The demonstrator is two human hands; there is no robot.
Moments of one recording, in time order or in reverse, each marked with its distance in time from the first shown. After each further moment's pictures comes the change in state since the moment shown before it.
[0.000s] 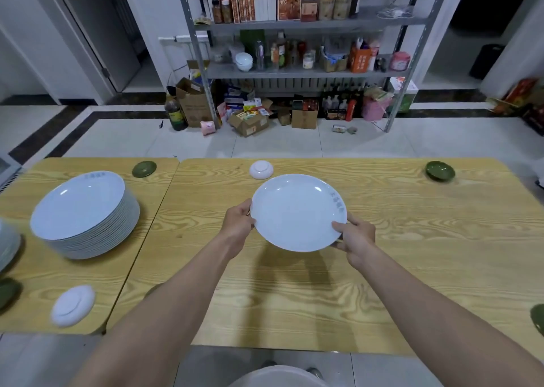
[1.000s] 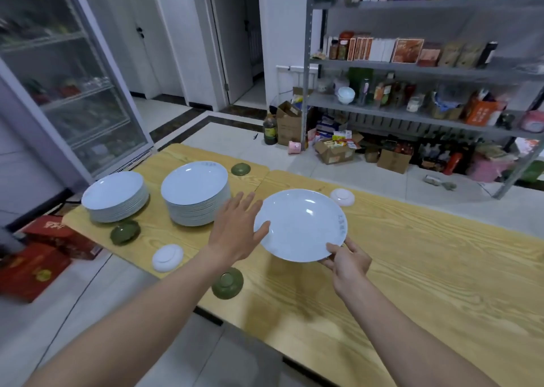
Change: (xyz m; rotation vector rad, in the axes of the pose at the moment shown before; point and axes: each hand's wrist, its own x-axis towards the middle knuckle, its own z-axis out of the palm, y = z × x) left_hand -0.117 0.036 -0.131 1.424 0.468 0.245; right_hand -0.082 0.033 0.137 0.149 -0.235 0.057
